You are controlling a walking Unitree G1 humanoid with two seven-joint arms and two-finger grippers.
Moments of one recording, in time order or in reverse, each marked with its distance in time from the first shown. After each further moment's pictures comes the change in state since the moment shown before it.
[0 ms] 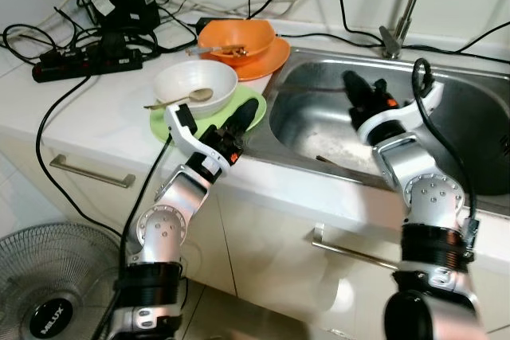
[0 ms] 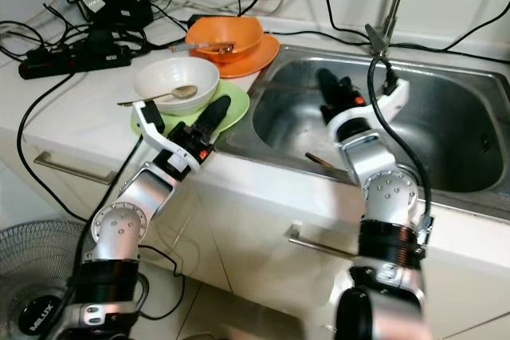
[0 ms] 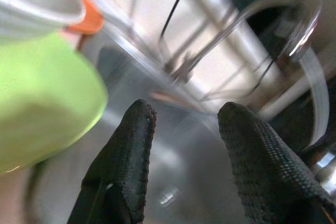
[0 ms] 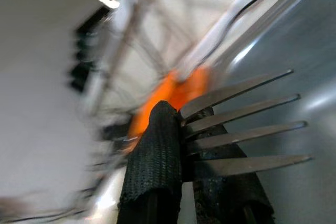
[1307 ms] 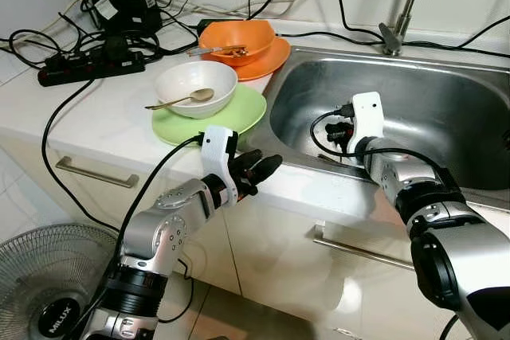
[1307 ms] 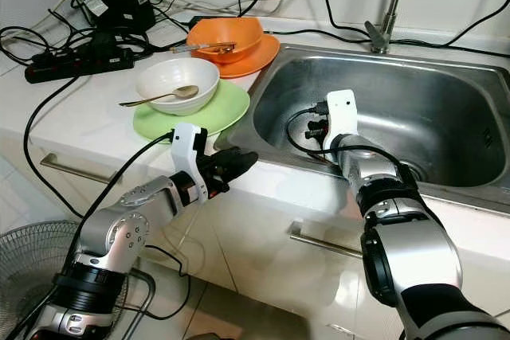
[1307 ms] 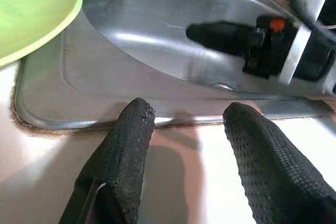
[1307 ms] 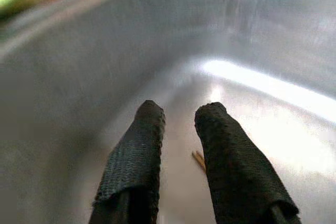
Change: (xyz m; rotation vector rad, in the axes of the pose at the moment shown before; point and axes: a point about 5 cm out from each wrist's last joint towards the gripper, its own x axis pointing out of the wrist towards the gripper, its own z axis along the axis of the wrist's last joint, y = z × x) left arm -0.008 0.001 -0.029 0.357 0.336 -0.015; right arm 0.033 -0.034 -0.038 -0.936 0.408 -0.057
